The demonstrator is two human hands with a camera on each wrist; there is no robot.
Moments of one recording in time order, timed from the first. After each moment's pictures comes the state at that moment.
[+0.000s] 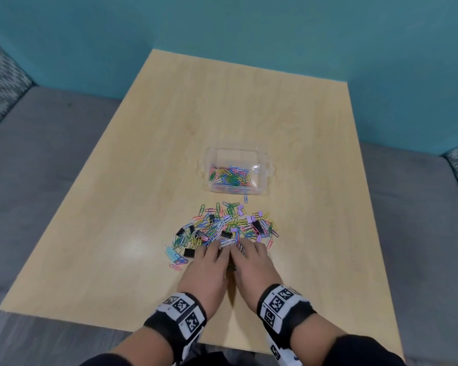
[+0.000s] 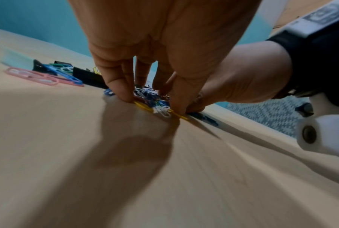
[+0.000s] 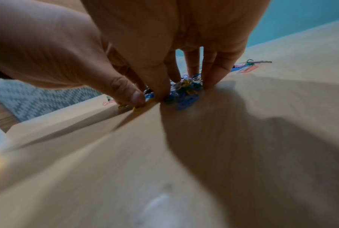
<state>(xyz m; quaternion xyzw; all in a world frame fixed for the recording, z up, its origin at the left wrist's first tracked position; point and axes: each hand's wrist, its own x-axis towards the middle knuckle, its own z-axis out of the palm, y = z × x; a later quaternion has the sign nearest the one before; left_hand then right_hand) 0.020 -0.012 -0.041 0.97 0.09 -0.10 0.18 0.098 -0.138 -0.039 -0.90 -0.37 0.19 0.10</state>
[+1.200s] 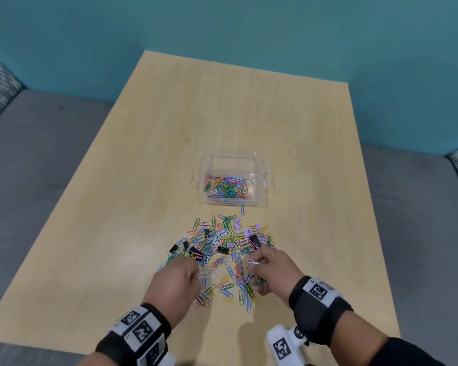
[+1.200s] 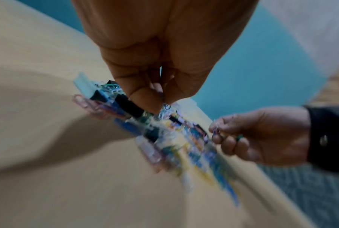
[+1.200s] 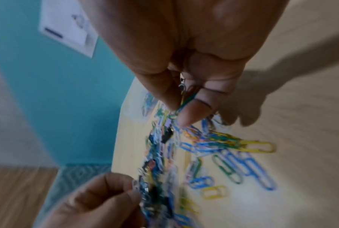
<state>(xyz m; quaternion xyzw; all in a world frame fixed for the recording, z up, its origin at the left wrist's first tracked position) 0.023 0.038 -0.024 0.92 0.23 -0.09 0.32 0.158 -0.152 -0.020 -0.74 0.07 0.47 0.48</state>
